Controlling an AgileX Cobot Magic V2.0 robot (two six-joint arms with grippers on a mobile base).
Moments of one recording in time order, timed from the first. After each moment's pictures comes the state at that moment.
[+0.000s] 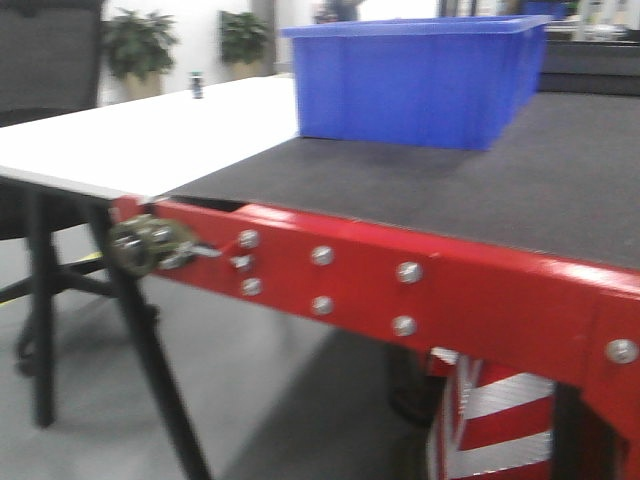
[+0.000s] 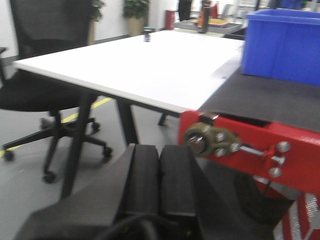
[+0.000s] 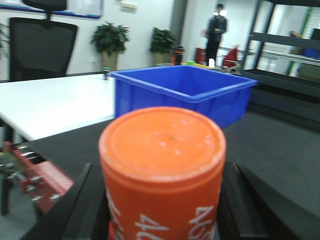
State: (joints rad) left arm -0.05 -0.01 0.03 -0.07 0.07 0.03; right arm 0.20 0.04 -0.51 -0.04 0.47 -0.03
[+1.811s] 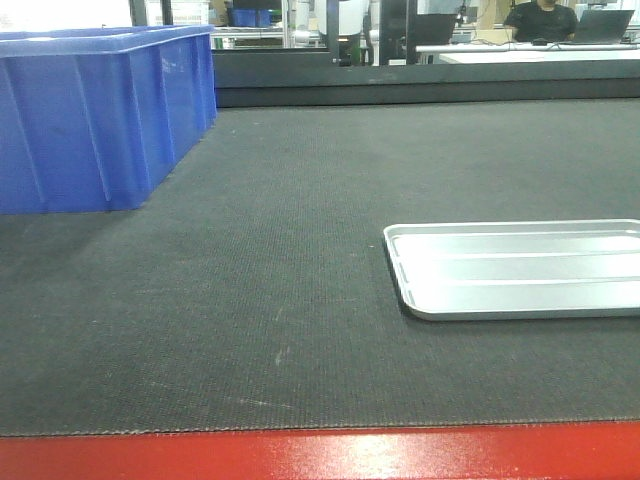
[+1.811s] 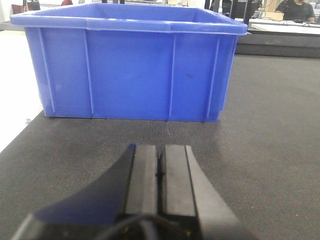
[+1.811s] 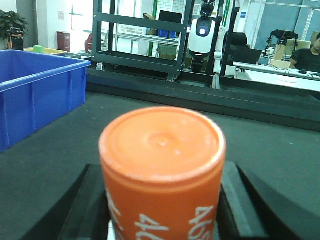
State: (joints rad) left arm -0.05 -0.01 0.03 -0.07 0.07 0.03; right arm 0.20 0.04 -0.51 -0.04 0.47 -0.03
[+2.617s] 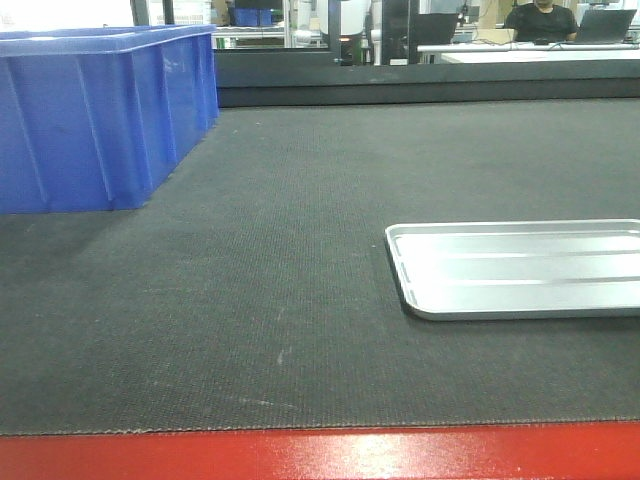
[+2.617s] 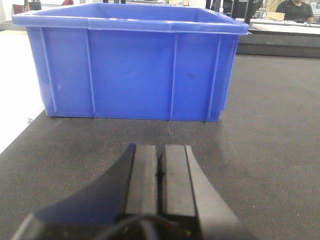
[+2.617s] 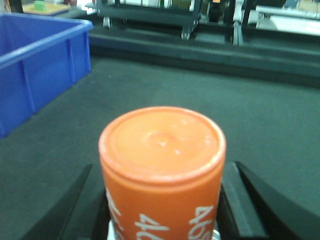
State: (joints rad) left arm -0.05 -0.01 0.03 -0.07 0.07 0.03; right arm 0.20 0.67 -0.61 0.02 0.15 -0.03
